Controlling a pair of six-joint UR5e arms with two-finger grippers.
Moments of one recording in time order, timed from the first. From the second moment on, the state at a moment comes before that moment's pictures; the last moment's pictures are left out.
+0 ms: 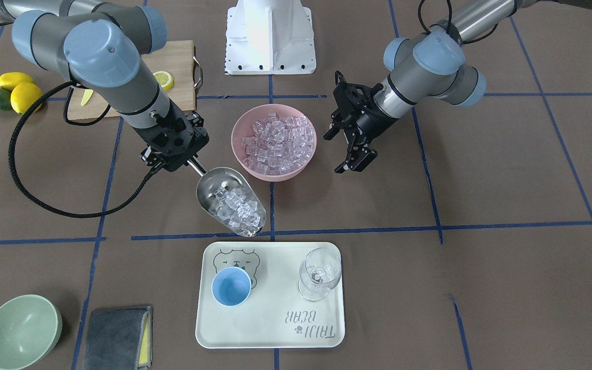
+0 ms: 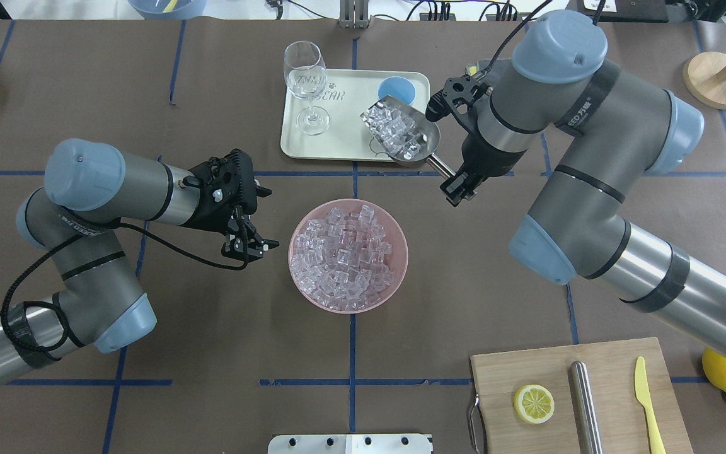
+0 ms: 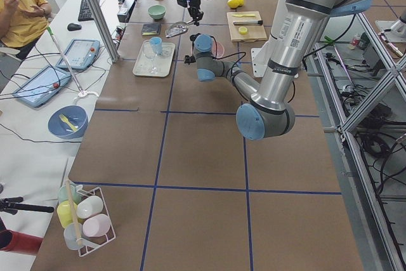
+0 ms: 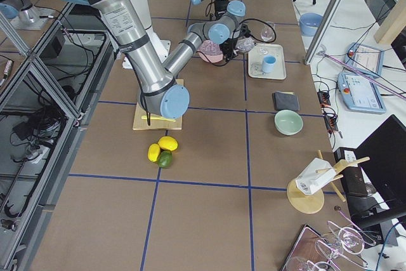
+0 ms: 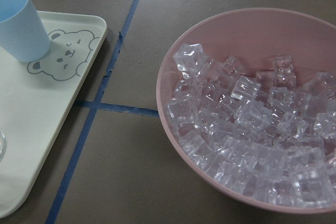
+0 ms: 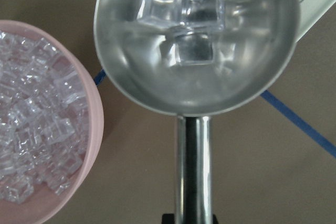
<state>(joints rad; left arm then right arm) -0.63 -1.99 -1.64 -2.43 -2.00 0.03 0.78 -0.98 1.73 -1.62 2.19 0.33</state>
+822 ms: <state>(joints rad) -0.63 -1.99 -1.64 -2.43 -2.00 0.03 0.86 -0.89 1.59 -1.72 2.23 0.32</state>
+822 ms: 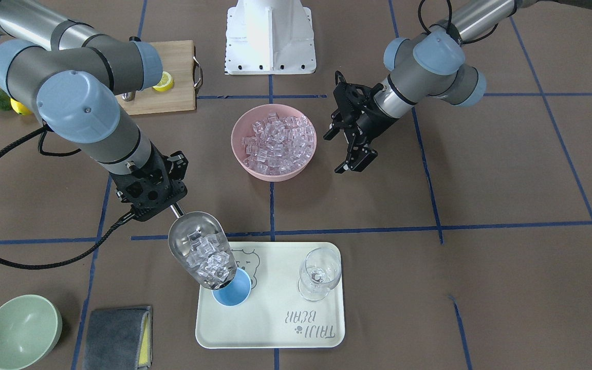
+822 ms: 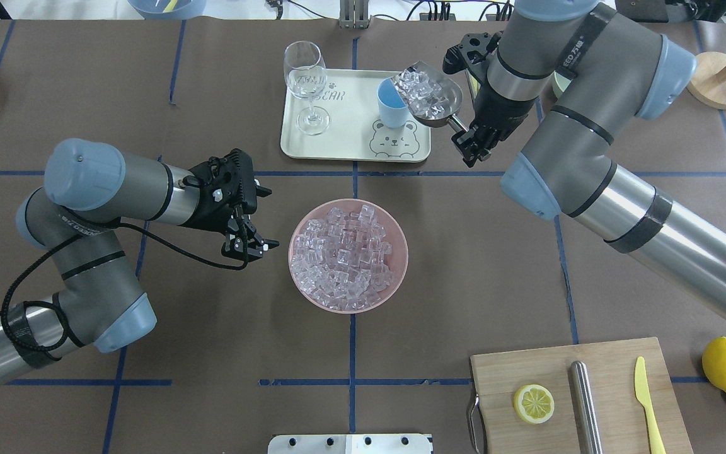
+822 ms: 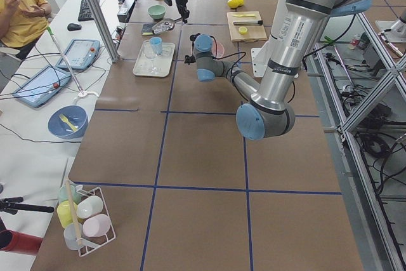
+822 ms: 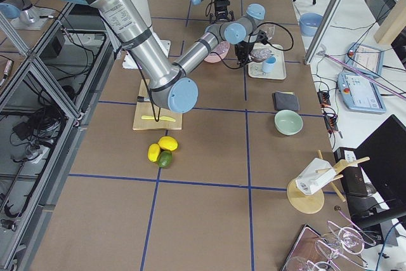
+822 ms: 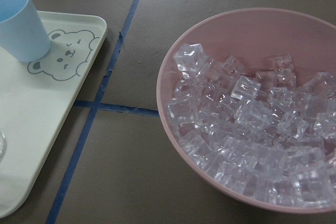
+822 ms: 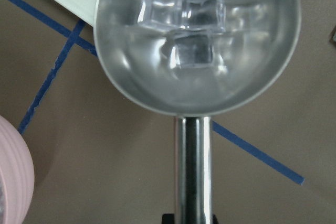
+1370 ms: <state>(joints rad) -0.63 -1.99 -1.64 -2.43 -2.00 0.03 0.86 -0.81 1.55 -1.87 2.24 0.25</state>
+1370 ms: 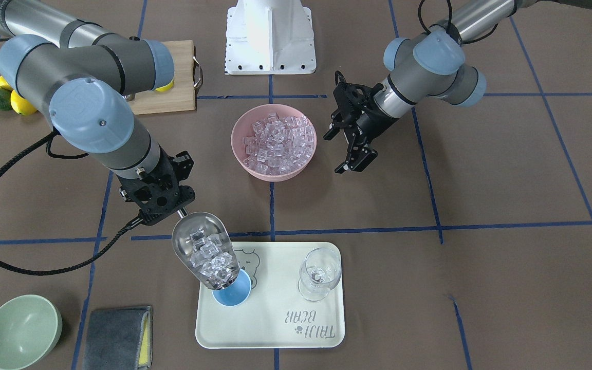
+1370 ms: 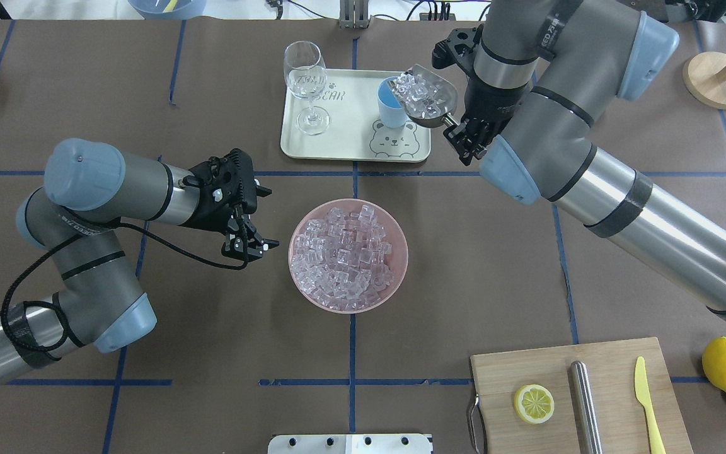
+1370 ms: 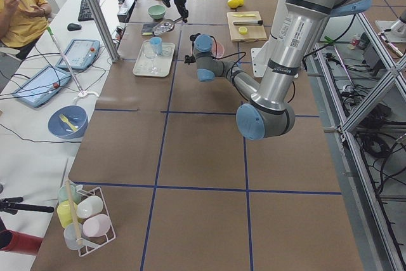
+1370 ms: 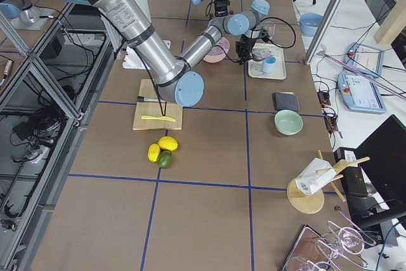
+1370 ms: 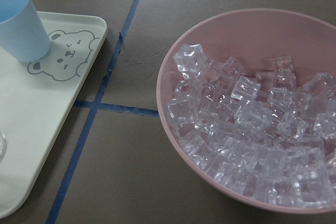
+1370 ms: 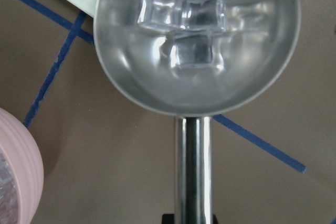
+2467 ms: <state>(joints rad) -0.62 -1.99 -1.64 -2.43 -2.00 0.03 0.86 -0.67 1.45 -2.15 2.23 0.09</state>
